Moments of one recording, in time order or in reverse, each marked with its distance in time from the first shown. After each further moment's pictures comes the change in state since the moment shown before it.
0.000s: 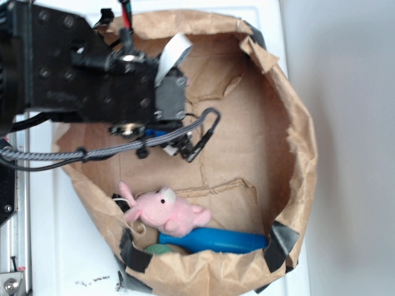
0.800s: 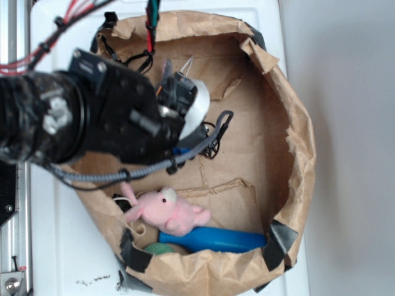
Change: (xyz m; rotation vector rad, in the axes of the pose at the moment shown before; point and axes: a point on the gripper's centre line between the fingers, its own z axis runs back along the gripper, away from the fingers) arm -0.003 -0.023 -0.033 0.083 -0.108 0.078
